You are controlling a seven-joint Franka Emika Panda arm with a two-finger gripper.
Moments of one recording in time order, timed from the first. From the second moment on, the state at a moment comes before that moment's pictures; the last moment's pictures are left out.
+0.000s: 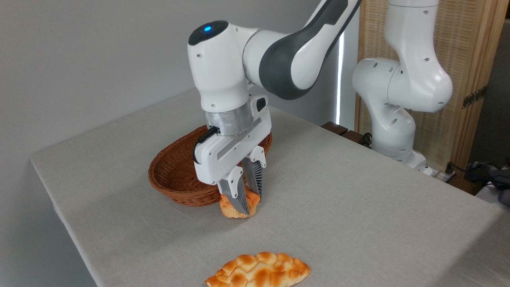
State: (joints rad) arm 0.10 -0.13 -0.14 -2.22 0.01 2.07 2.01
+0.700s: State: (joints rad) arm 0.10 -0.20 -0.07 -2.17 -0.02 2.00 2.01
